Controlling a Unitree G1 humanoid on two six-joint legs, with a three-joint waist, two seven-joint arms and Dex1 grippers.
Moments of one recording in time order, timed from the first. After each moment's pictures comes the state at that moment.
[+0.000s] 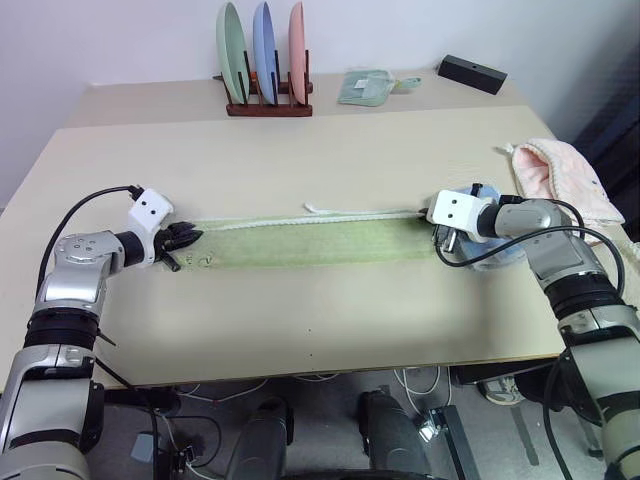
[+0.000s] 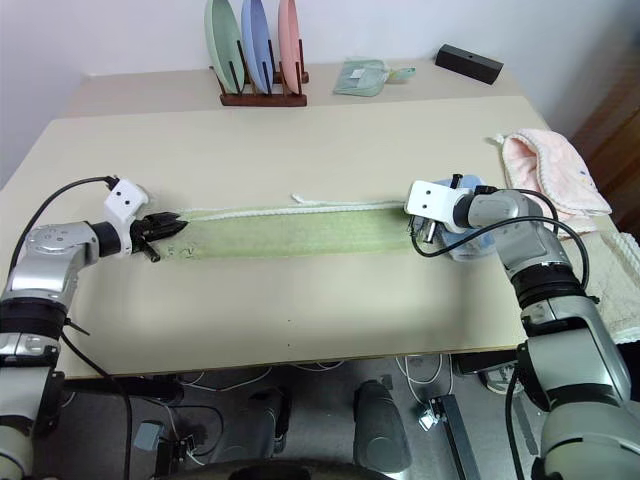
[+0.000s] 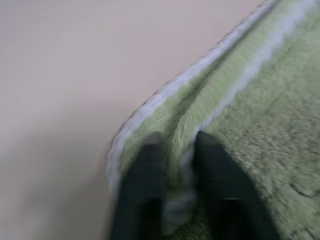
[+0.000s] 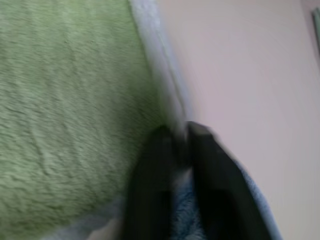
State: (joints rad) left arm -0.58 0.76 0.02 0.62 -0.14 0.14 -0.91; right arm -0.79 -0.74 0.25 0.69 -0.22 -0.26 0.84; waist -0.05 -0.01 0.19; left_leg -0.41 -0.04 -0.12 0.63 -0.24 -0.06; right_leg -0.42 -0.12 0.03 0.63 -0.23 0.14
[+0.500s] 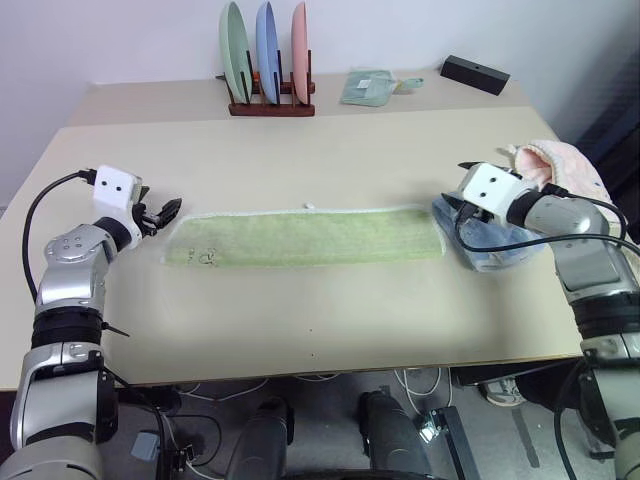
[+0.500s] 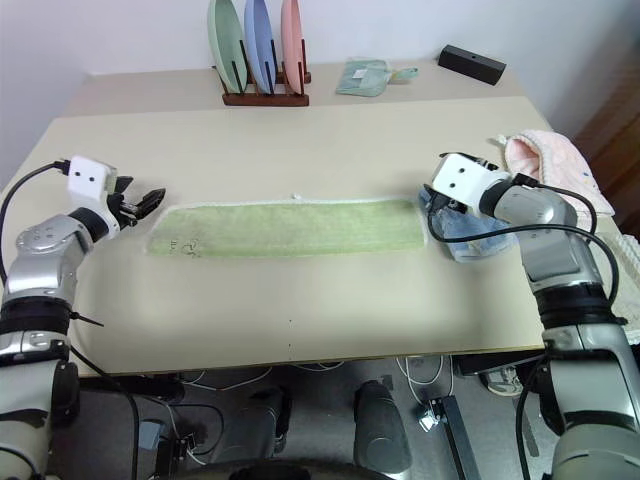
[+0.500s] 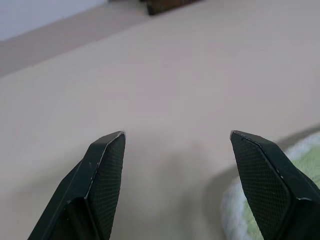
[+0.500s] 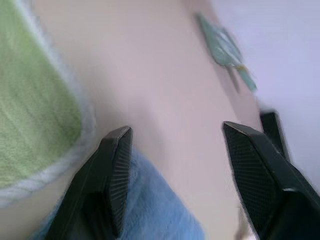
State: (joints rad) left arm -0.55 0.68 0.23 0.53 -0.23 0.15 -0.62; right arm -0.51 -0.79 -0.05 0.15 -0.05 0.11 0.71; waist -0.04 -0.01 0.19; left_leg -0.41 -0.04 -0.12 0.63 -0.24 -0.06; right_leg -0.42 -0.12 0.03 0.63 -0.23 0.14
